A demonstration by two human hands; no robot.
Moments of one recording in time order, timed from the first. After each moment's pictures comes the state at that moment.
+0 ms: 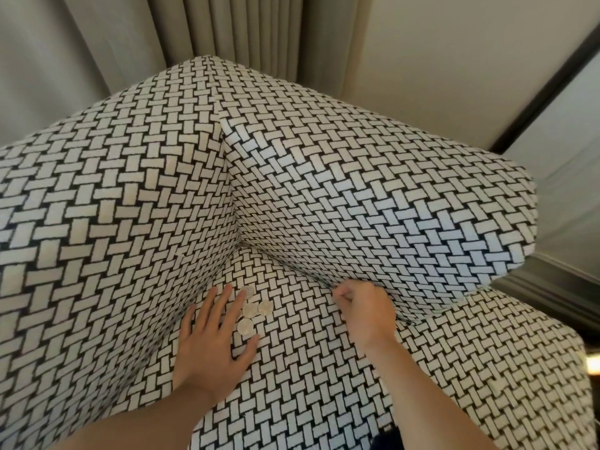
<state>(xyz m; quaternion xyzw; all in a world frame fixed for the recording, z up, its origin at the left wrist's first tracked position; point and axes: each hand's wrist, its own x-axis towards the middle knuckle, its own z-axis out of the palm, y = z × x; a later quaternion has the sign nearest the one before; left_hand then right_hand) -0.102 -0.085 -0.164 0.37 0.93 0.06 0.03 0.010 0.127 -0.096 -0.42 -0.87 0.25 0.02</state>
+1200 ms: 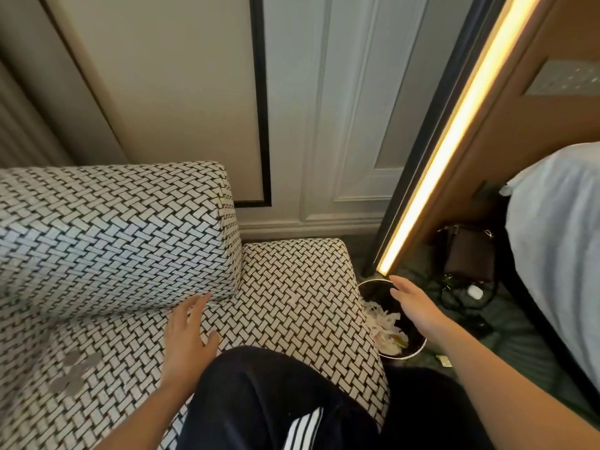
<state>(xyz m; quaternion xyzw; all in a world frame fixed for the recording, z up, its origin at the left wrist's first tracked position) 0.047 0.053 -0.100 0.53 0.80 0.26 0.10 0.396 0.205 -0.062 -0.68 -0.52 0.48 0.19</state>
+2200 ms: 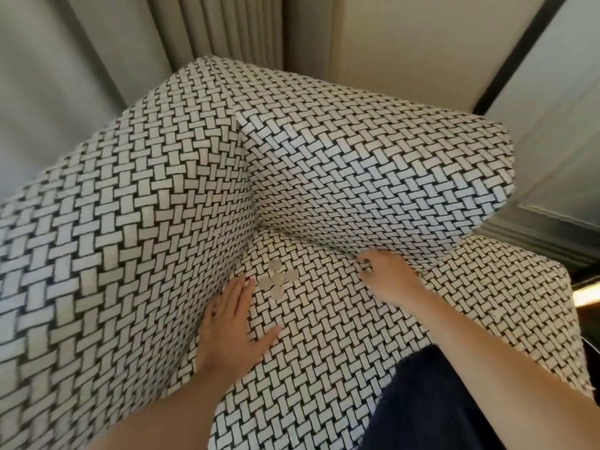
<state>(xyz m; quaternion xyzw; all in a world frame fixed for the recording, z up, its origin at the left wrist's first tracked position) -0.108 -0.125 -0.155 0.41 0.91 0.06 0.04 0.032 0.118 -0.074 -0.40 -0.88 0.23 -0.13</state>
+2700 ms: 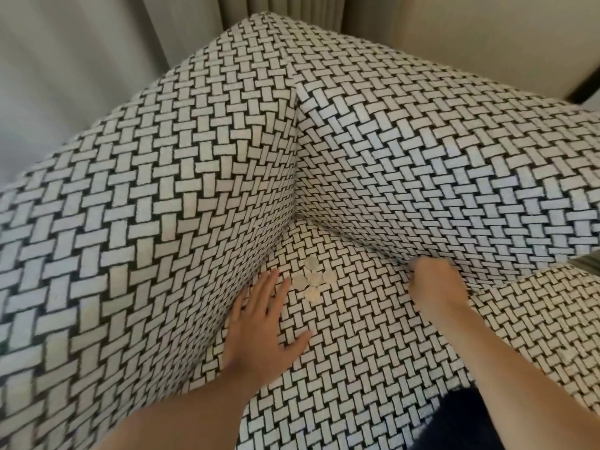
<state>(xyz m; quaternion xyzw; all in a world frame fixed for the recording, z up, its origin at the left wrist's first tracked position) -0.110 -0.126 -0.162 0.41 0.91 0.08 0.09 0.004 0.121 -0.095 -0.43 -0.89 0.03 -0.14</state>
